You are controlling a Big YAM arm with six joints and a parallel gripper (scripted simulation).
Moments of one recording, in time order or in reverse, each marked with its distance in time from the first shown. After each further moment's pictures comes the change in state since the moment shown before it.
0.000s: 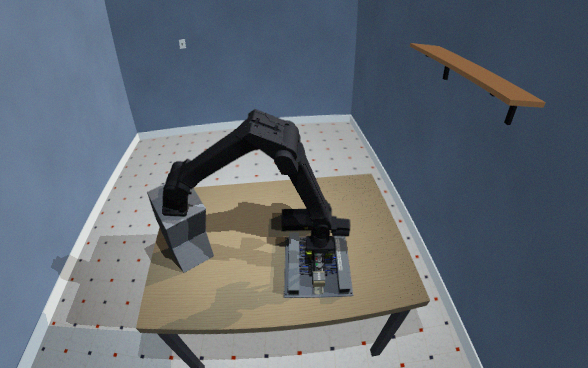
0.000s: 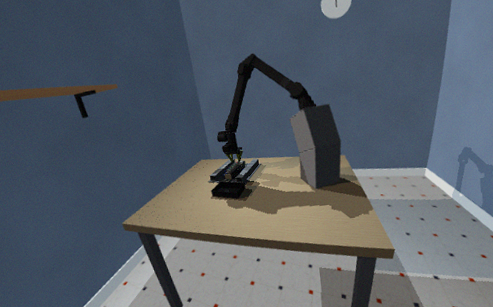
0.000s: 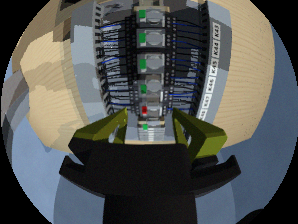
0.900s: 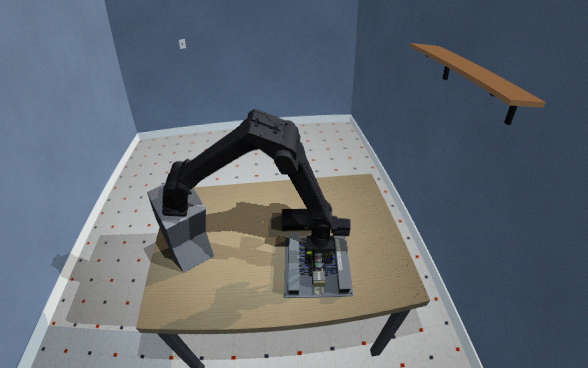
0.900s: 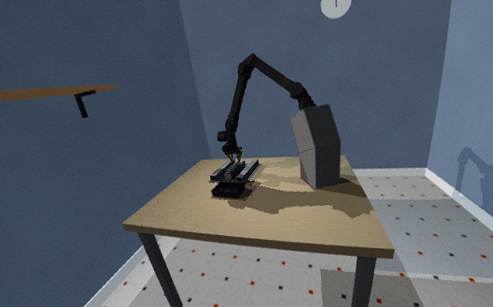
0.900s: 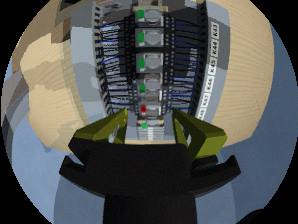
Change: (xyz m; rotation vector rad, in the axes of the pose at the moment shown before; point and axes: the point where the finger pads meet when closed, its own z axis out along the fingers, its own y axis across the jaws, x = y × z) arm 0.001 -0.001 -0.001 0.003 0.000 0.001
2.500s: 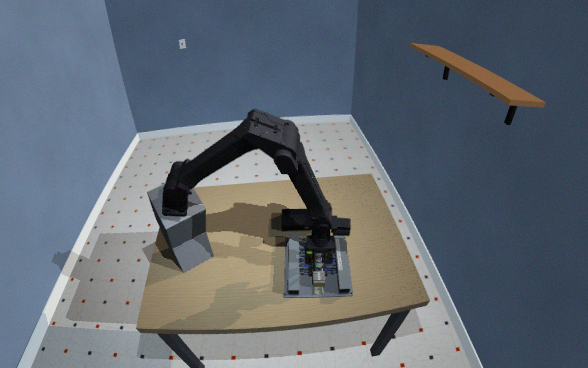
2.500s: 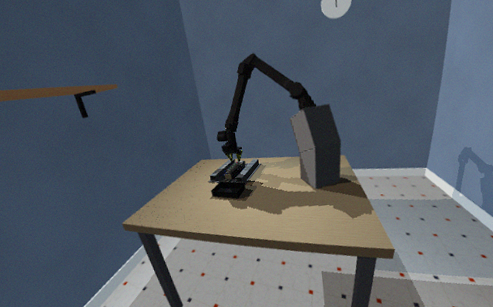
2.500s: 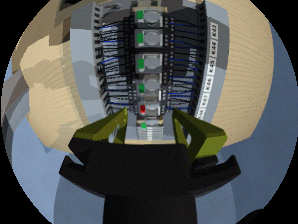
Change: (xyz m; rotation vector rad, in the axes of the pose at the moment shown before) arm -0.001 -0.001 -0.001 0.002 0.000 -0.001
